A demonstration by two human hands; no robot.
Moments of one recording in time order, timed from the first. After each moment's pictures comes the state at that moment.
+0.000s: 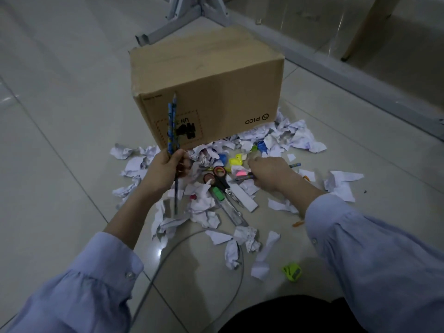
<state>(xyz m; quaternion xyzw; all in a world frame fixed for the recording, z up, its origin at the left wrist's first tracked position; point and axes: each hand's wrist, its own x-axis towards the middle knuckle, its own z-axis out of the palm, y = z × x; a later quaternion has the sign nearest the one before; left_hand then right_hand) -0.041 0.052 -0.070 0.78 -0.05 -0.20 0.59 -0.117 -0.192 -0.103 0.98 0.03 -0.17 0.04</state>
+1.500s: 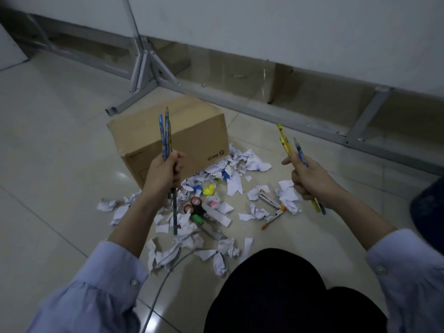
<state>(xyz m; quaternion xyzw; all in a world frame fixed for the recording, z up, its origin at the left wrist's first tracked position) -0.067 0.003 0.045 0.68 -0.10 -0.25 0.68 -0.269 -0.244 0.040 0.70 -0.35 0.11 -0.61</state>
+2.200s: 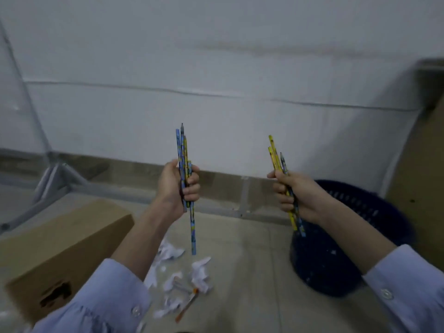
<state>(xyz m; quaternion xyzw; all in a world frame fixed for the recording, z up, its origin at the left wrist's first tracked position) -0.217 -0.167 0.249 0.37 -0.24 -0.50 0.75 -0.439 -0.289 0.267 0.56 -0.34 0.27 -0.71</state>
